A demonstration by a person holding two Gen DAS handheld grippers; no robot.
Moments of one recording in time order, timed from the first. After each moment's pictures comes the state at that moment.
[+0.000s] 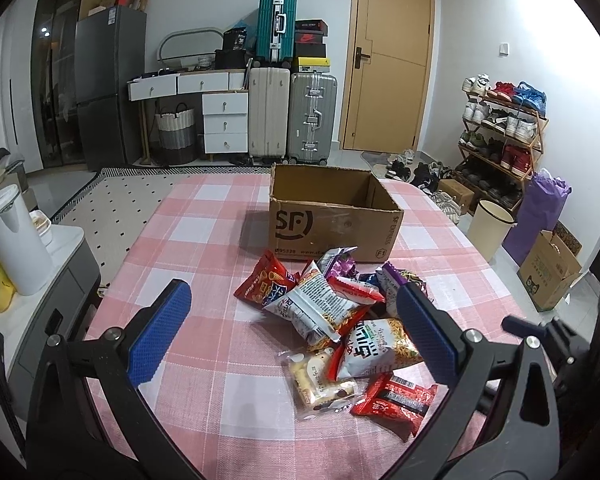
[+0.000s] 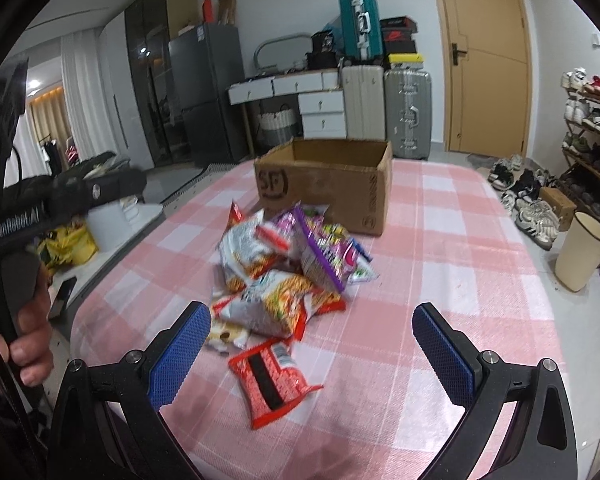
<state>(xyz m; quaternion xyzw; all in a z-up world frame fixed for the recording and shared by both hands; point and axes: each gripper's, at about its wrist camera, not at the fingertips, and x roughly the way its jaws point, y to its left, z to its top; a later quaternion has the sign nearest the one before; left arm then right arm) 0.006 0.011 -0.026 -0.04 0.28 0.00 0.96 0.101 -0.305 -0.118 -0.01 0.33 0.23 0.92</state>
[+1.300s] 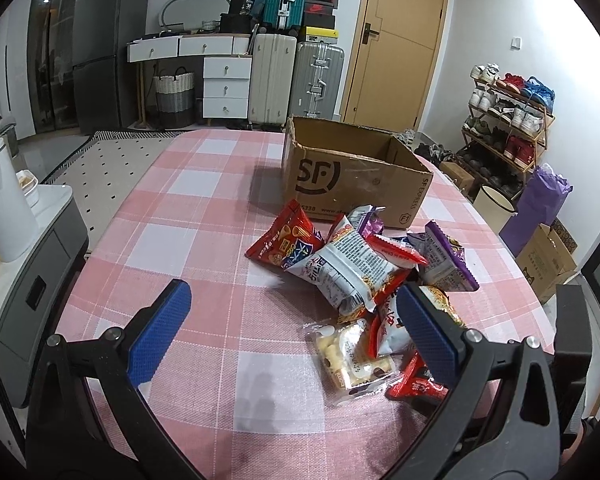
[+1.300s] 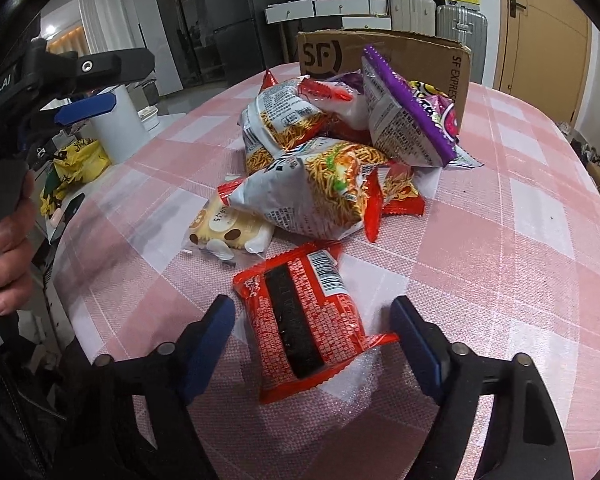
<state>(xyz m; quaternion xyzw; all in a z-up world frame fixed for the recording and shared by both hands) 0.032 0.050 -0.082 -0.07 0.33 -0.01 0.94 0.123 -0.256 -0.207 -0.06 0.43 0.28 0.85</state>
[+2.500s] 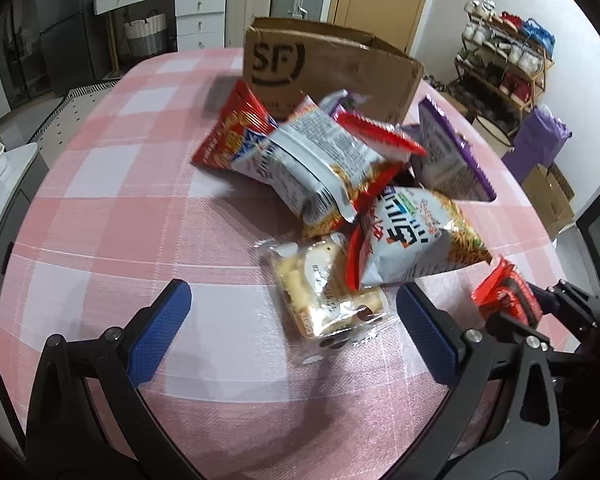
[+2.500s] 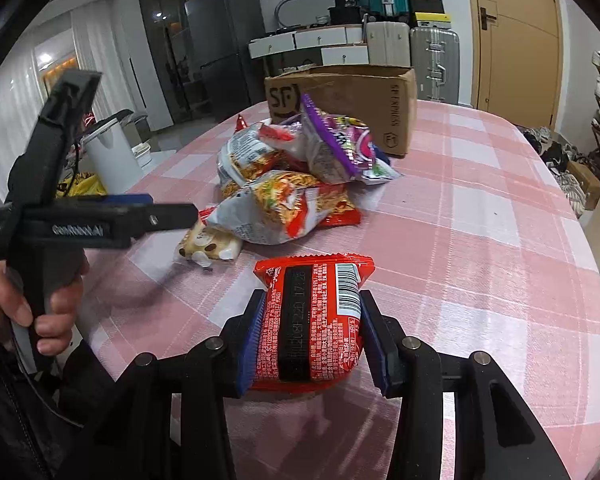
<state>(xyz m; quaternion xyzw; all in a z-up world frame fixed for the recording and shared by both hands) 0.061 0.000 -0.158 -0.05 0.45 -0.04 0.89 0.101 -0.317 -0.186 -0.02 0.39 0.27 0.88</state>
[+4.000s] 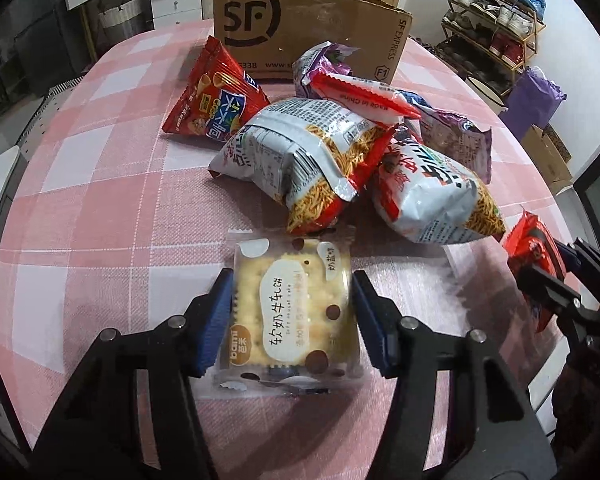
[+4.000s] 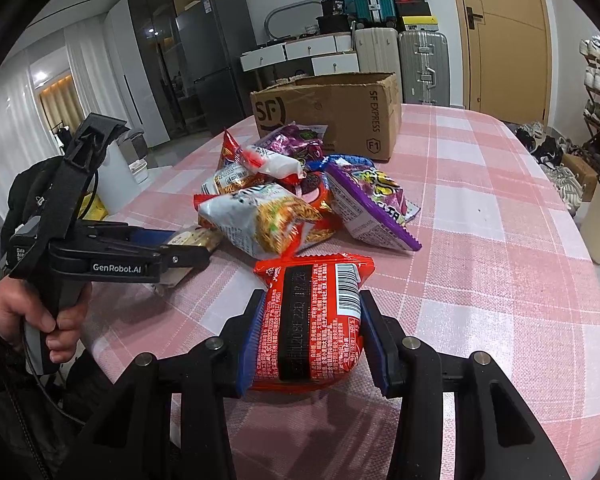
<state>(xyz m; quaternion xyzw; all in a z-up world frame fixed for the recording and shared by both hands) 0.097 0.000 -0.179 -0.02 0.49 -0.07 0.87 0.100 -0.330 -0.184 0.00 0.37 0.26 0.89</state>
